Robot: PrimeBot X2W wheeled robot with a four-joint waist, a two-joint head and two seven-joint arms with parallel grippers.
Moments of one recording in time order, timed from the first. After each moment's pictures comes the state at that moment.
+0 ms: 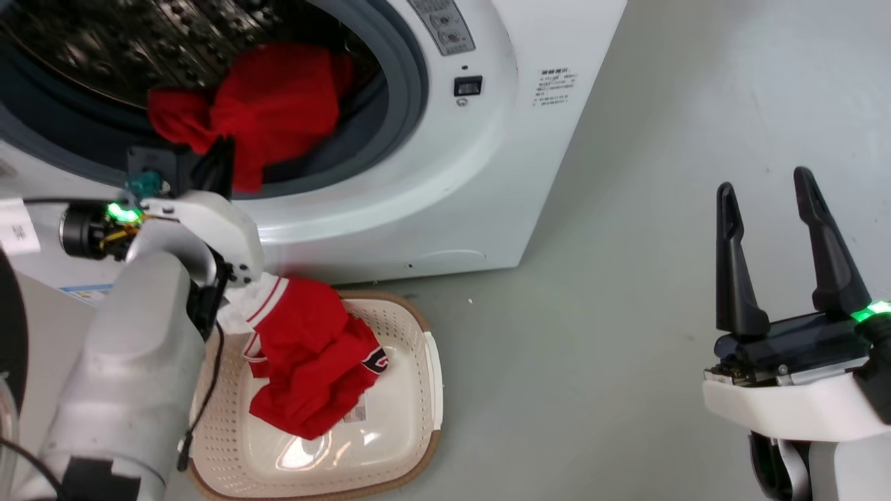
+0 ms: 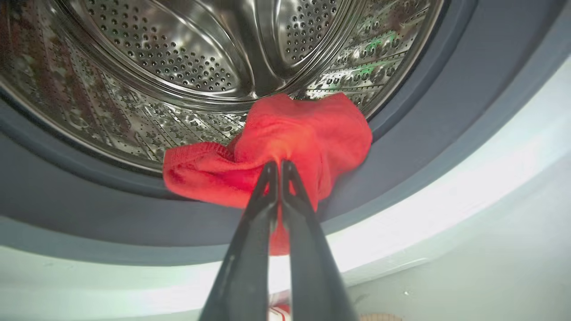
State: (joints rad) left arm -0.89 0.29 -0.31 1.02 -0.31 -0.12 -0.26; right arm -0.14 -0.05 0.04 -0.25 0.06 0.13 -0.26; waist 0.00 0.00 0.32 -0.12
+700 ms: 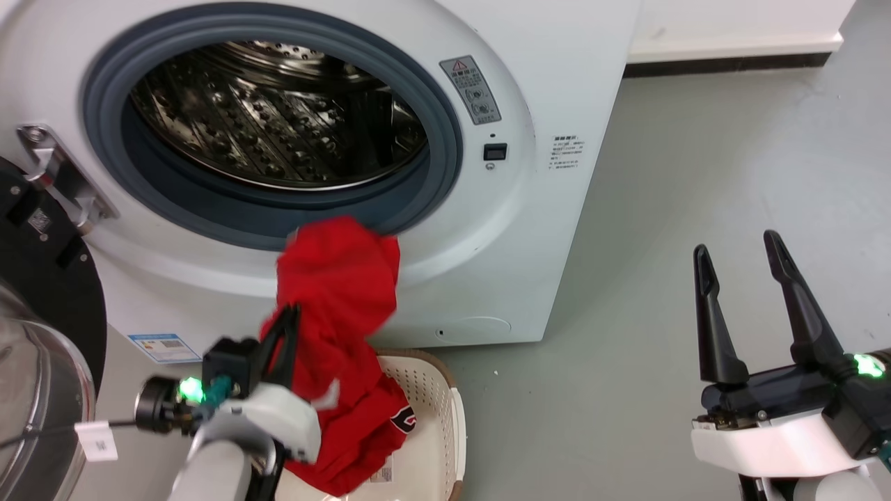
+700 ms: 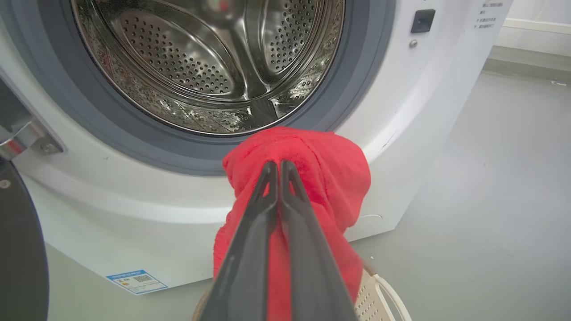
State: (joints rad) left arm -0.30 0.24 -0.25 0.48 -0.22 -0.03 -0.26; right arm -0.03 -0.05 0.05 -0.22 0.03 0.13 -0.26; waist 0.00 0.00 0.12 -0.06
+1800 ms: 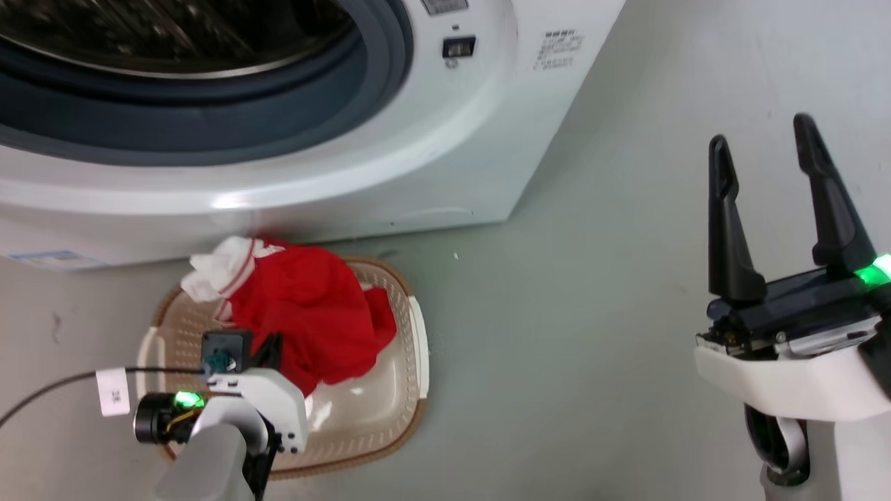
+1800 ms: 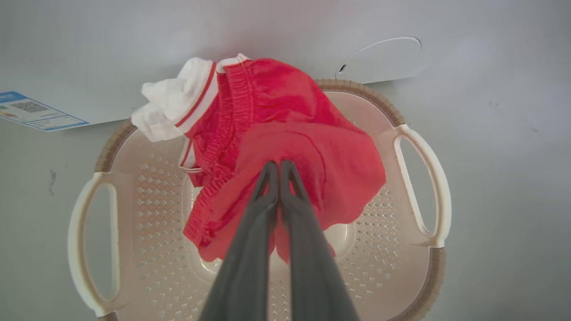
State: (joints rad) left arm -0.49 0.18 -0.22 1.01 -0.27 -0.06 -0.26; right arm -0.22 -0.05 0.08 -0.27 0.04 0.13 -0.26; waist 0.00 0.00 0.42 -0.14
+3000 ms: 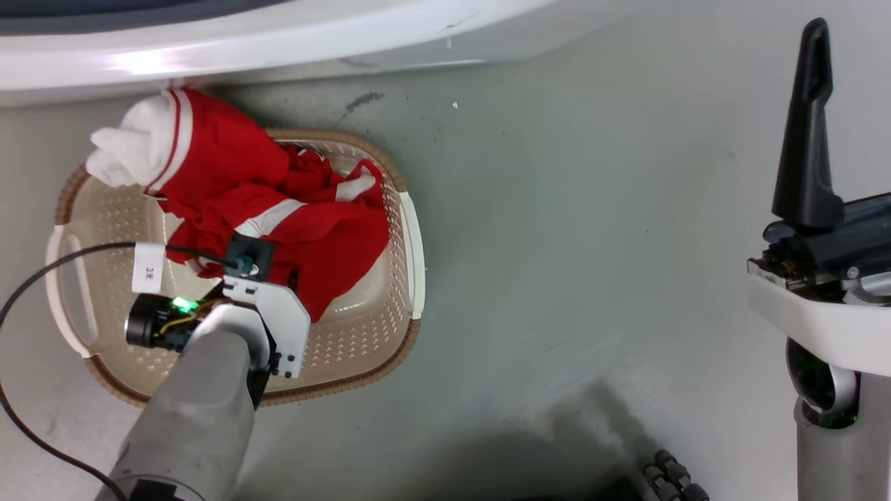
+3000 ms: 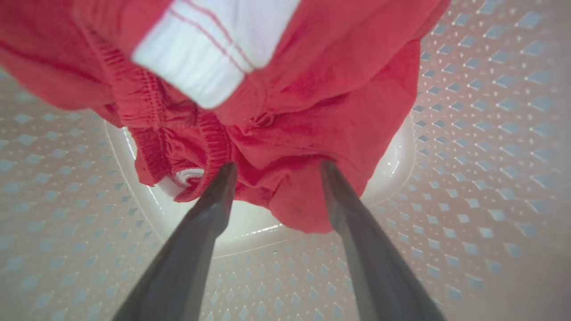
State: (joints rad) left arm -0.83 0.18 -0.38 1.29 -0.18 -0.04 -0.15; right arm -0.40 -0.05 0.02 -0.32 0.04 0.13 -0.26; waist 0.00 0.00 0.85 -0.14
